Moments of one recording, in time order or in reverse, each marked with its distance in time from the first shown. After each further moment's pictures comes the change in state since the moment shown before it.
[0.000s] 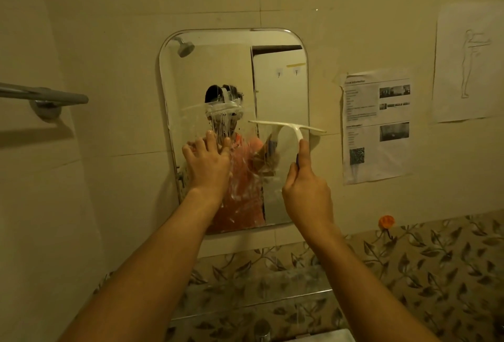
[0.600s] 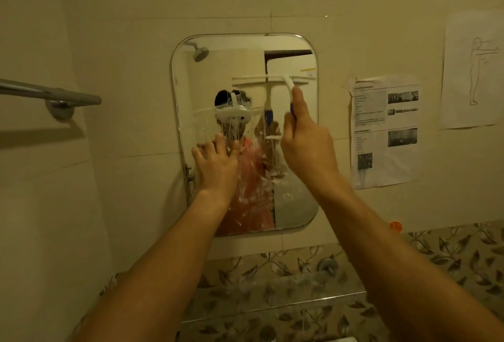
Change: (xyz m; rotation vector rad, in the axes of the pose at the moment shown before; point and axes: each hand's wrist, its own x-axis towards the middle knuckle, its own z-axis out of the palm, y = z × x) left_hand -0.002 -0.007 0.005 -0.008 0.033 0.000; right_hand 0.050 -0.077 -0.036 0.093 -0.013 -0.196
